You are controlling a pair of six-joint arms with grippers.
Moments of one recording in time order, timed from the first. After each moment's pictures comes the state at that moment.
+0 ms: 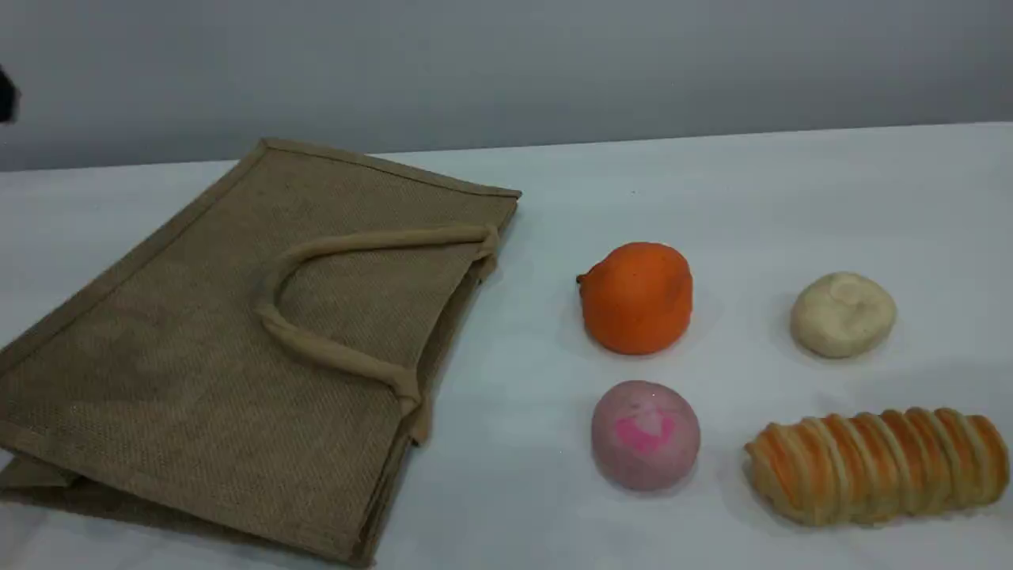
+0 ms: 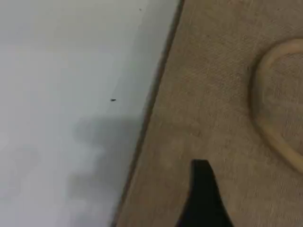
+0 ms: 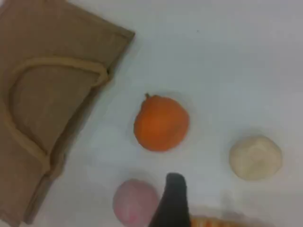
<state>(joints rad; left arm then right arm) 0.02 1.48 -0.99 -0.13 0.62 0.02 0.14 1.27 -1.06 0.29 0.77 -0.12</state>
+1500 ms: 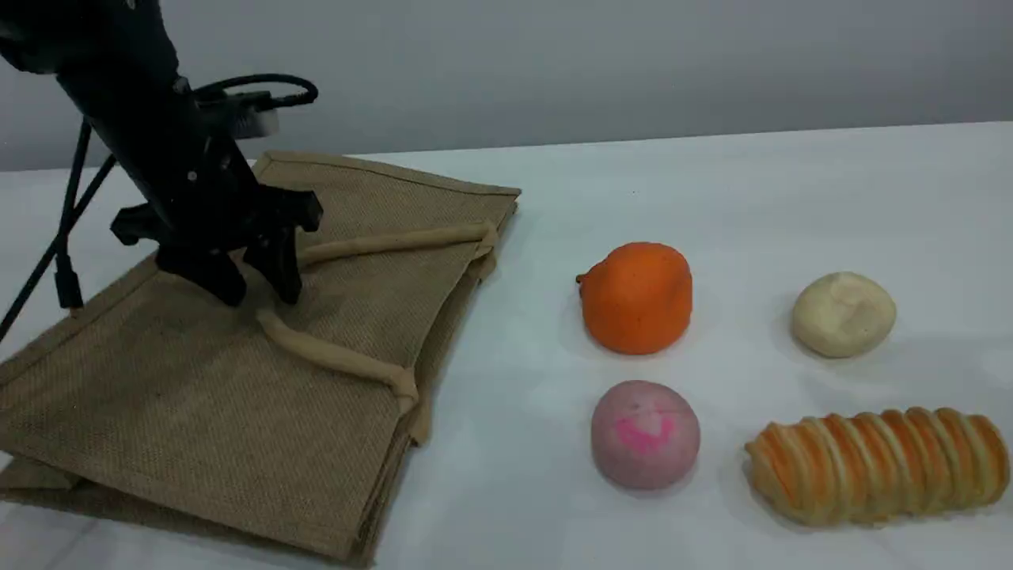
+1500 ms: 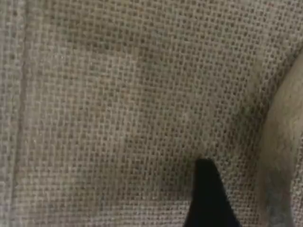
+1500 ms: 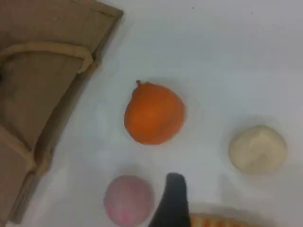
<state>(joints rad) -0.16 2.23 -1.42 -0.14 0.61 0.02 0.14 1.37 -1.06 0.29 0.73 -0.12</state>
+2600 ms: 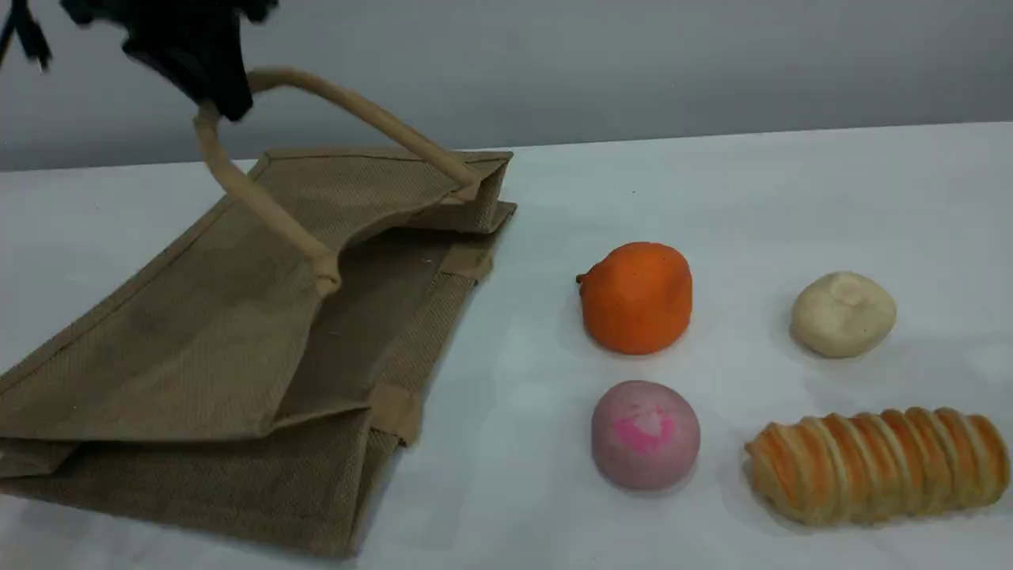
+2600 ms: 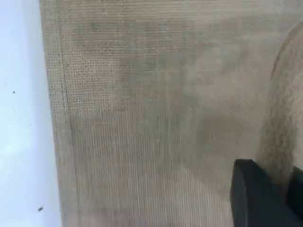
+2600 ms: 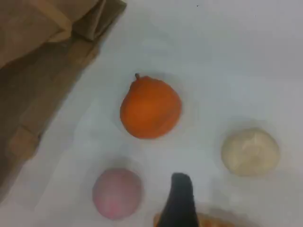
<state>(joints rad) -0.16 2.08 -1.78 -0.13 1.09 0.24 0.14 1.37 -1.06 0.29 0.74 -0.22</state>
